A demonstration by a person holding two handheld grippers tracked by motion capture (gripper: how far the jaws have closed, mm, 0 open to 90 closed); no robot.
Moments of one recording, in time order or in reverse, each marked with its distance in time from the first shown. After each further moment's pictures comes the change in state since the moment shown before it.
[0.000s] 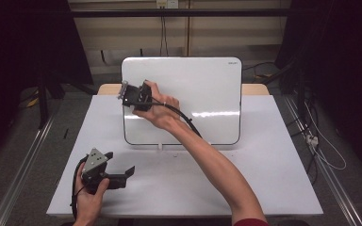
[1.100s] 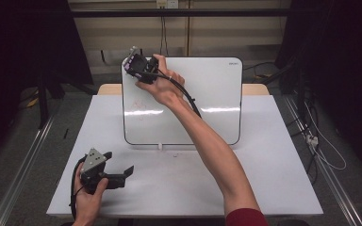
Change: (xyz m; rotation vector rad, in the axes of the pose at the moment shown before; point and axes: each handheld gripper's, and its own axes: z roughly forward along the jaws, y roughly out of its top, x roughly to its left) left arm 0.002 0.000 -0.002 -0.008 0.004 -0.011; right arm -0.075 0.012 -0.011 -0.001 -0.065 0.174
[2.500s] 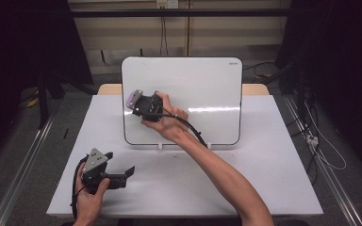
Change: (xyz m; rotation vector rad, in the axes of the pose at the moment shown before) left arm -0.002 0.000 0.003 0.013 -0.001 0.010; right arm 0.078 -0.061 -0.006 -0.015 0.101 -0.047
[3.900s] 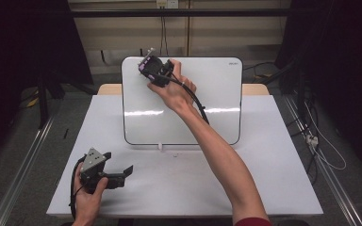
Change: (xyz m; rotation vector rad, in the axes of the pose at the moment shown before) left arm 0.004 -0.001 -0.002 -0.002 0.005 -0.028; right arm -0.089 0.024 -0.016 0.053 -0.142 0.187
